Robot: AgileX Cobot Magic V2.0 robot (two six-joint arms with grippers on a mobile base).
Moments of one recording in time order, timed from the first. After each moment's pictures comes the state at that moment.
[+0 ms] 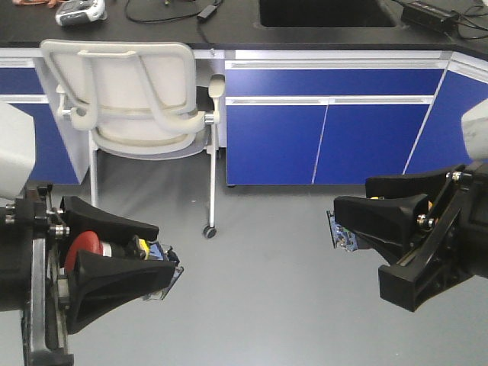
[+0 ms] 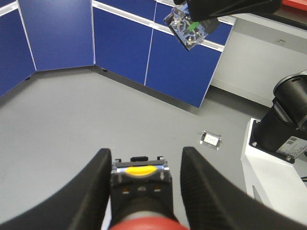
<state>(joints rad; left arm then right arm) -0.44 0.92 -0.85 -0.98 0.85 1.05 0.62 0.83 -0.85 0.18 0.54 -0.07</state>
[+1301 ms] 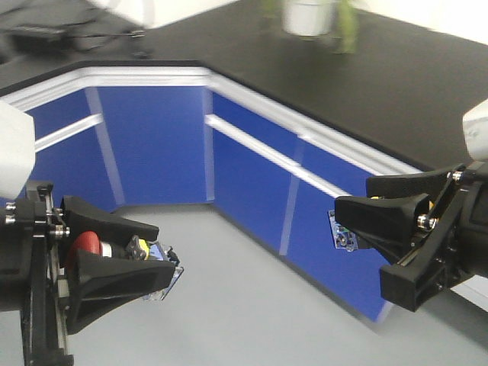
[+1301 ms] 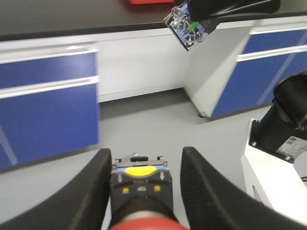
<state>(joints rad) -0.44 0.92 -0.85 -0.98 0.85 1.05 0.62 0.83 -0.85 0.18 0.54 -0.07</state>
